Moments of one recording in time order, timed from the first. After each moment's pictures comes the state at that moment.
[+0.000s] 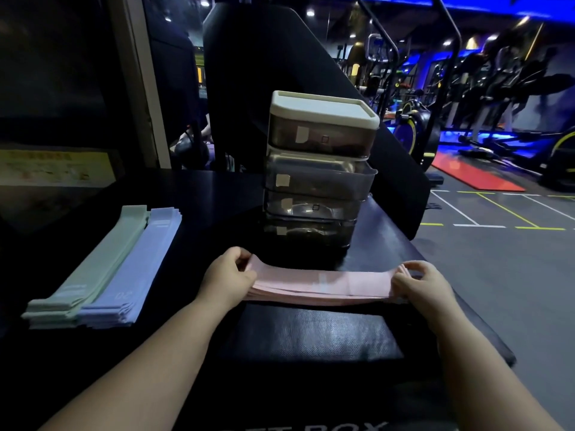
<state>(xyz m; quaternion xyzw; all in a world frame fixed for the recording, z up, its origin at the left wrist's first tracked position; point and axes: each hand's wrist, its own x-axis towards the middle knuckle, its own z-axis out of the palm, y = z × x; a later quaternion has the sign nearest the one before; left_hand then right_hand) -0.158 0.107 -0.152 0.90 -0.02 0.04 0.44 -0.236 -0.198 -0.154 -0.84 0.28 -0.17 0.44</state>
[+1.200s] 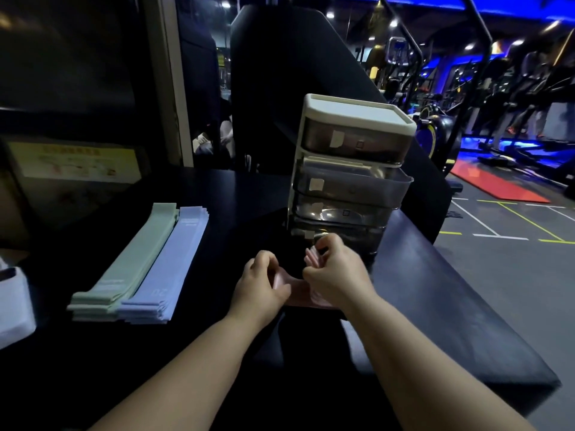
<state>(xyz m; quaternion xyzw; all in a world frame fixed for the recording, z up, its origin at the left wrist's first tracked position) -0.165 0.115 -0.172 0.90 -0.08 0.08 0.43 -0.191 -0.030 -0.117 -0.93 0.09 -0.11 0.33</state>
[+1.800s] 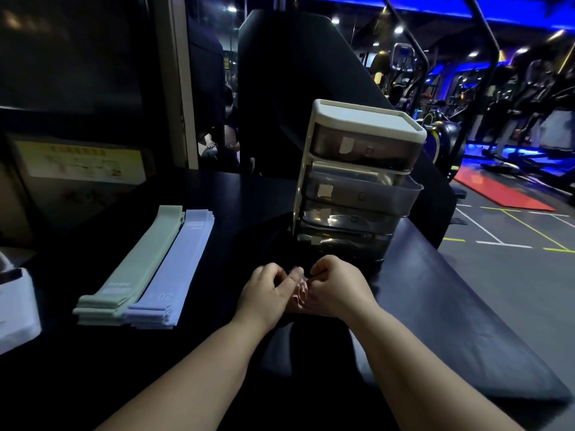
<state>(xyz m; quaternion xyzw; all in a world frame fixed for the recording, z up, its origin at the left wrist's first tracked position) -0.154 0.116 -0.176 0.87 -0.05 0.04 0.49 -0.179 -0.025 -0.134 -0.94 0.10 -0.06 0.31</state>
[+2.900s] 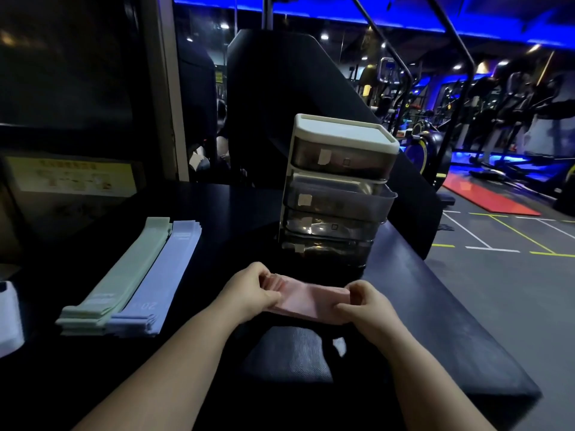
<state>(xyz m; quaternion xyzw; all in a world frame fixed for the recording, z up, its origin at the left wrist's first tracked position) -0.158 0.121 -0.139 0.91 -0.09 -0.04 0.40 -0.215 -0.099 -0.150 -0.89 0.13 -0.08 0.43</state>
